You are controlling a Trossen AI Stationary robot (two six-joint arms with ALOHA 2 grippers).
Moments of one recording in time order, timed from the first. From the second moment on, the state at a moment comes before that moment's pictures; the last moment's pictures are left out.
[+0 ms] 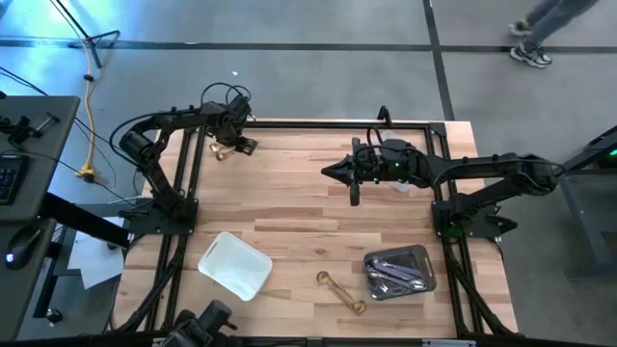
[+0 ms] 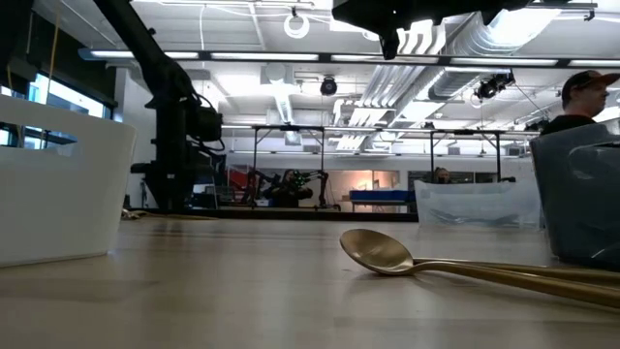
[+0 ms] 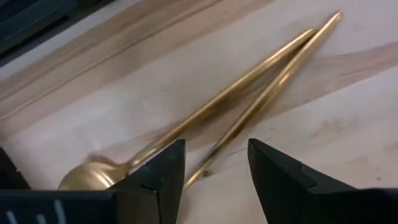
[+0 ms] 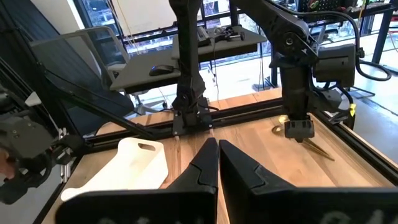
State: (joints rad) left arm 0.97 1.74 1.02 -0.71 -0.09 -0.14; right arm -0.12 1.27 0.88 0.26 -0.08 0.16
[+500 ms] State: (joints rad) left arm 0.94 1.81 1.02 -0.76 -0.02 -0.15; right arm -0.12 1.27 0.88 0.27 -0.08 0.18
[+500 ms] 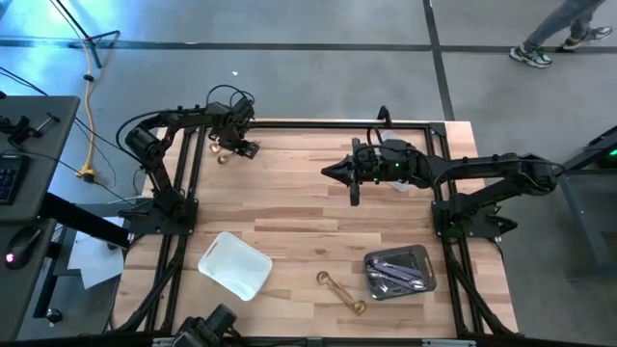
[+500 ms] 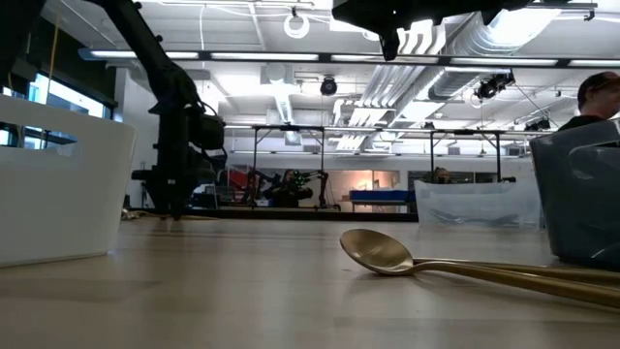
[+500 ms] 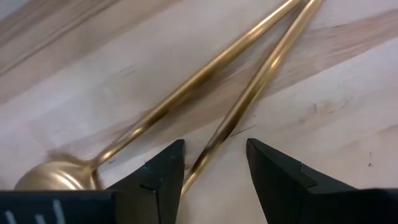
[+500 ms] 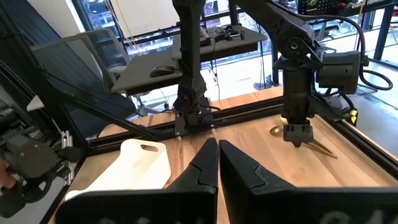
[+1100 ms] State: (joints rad) left arm 0.85 1.81 1.02 -0.80 -0.03 -0.11; right arm -0.11 1.27 0.88 0.27 -0.08 0.20
